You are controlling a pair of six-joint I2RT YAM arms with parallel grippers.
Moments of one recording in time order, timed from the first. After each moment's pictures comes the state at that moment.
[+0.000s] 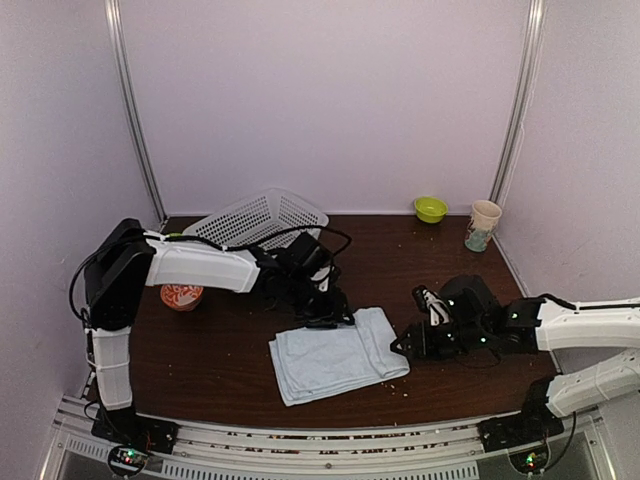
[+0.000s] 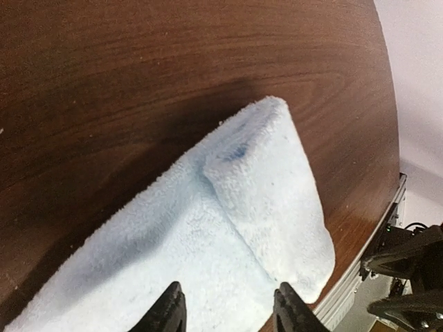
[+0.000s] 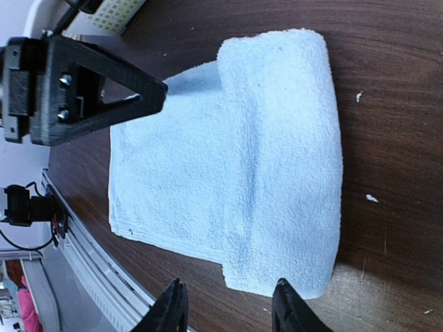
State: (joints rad) left arm -0.93 2.02 1.40 -0.30 0.34 -0.78; right arm 0.88 1.11 0.54 -0.20 -0.15 0.81
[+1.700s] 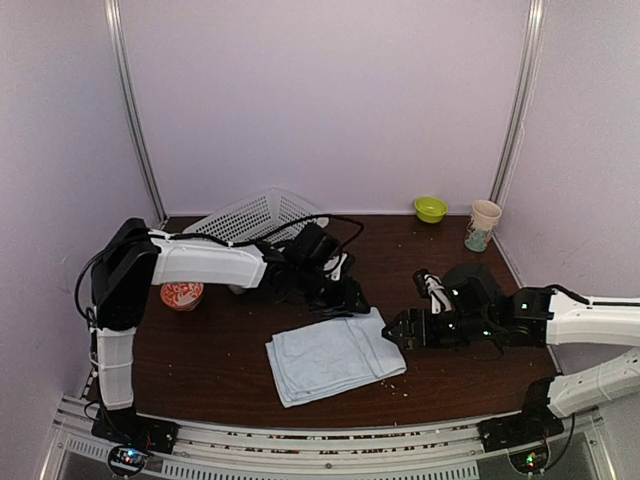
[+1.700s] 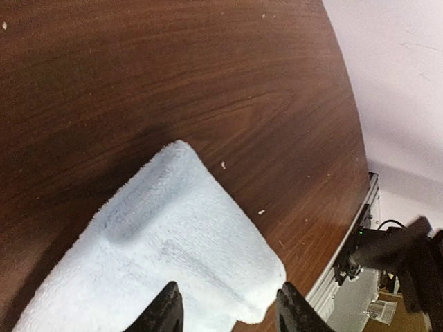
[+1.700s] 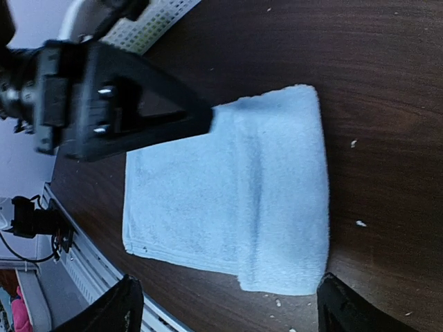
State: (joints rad) left arm -0.93 2.08 1.50 -0.23 0.38 -0.76; right arm 0.95 1.09 0.66 -0.30 -0.02 0.78
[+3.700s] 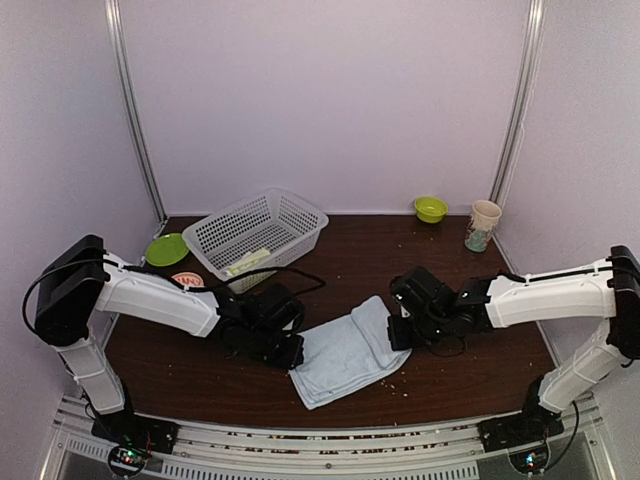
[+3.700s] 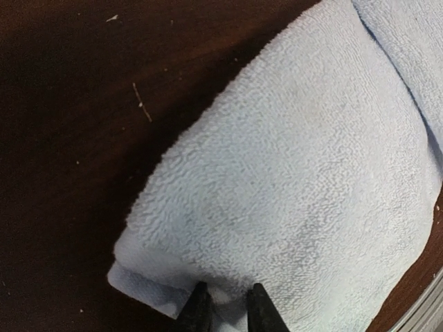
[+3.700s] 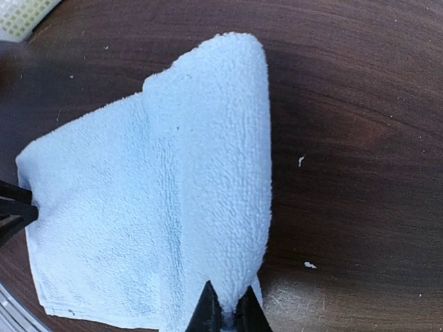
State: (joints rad) left arm -1.05 1.75 0.94 -0.26 -0.01 -0.72; right arm 0.94 1.45 0.82 -0.39 0.19 0.71
